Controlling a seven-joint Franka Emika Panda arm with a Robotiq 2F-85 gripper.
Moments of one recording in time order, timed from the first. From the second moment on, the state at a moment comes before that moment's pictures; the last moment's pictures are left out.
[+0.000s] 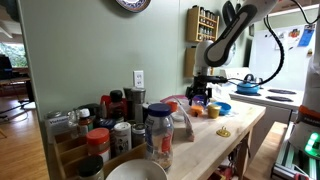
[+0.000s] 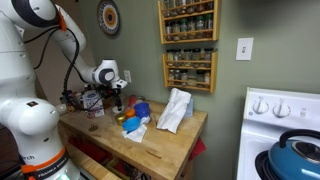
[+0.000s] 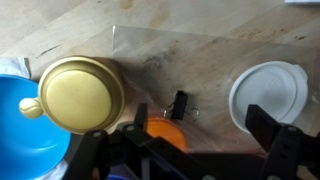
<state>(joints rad) 0.10 0.04 0.19 -2.55 0.07 2.65 0.69</state>
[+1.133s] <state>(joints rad) 0.16 0.16 0.11 -2.54 0.07 2.80 0.78</state>
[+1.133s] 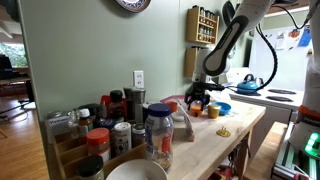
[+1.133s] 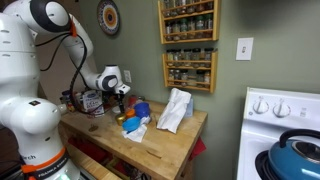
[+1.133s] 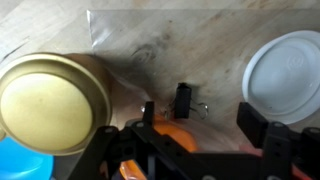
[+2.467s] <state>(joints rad) 0.19 0.16 0.07 -2.54 0.06 2.80 0.81</state>
